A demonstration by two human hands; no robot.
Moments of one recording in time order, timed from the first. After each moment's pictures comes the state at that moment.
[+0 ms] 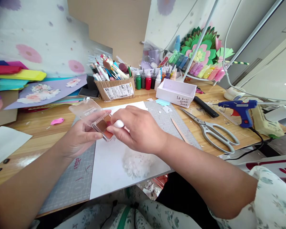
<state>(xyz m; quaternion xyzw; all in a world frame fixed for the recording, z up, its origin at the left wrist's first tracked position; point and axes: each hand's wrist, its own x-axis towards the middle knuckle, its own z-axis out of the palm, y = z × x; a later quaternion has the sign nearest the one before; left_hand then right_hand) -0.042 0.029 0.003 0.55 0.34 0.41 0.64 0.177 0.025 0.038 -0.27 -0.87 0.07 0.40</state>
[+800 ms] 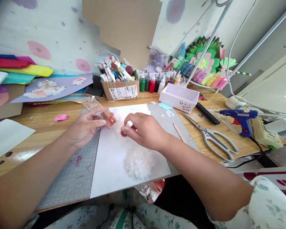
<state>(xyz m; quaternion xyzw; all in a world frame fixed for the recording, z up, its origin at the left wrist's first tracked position) -0.051 0.047 -0.002 0.50 0.41 0.49 0.59 0.185 0.036 0.029 -0.33 -0.87 0.13 0.33</state>
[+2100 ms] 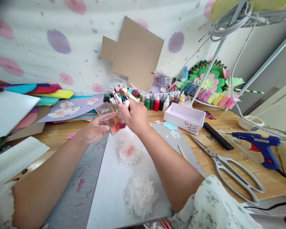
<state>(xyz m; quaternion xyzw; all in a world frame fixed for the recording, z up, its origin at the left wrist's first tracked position) -0.062 0.110 0.023 0.54 0.30 0.44 0.65 0.130 0.126 0.057 -0.39 -0.74 0.13 0.52</state>
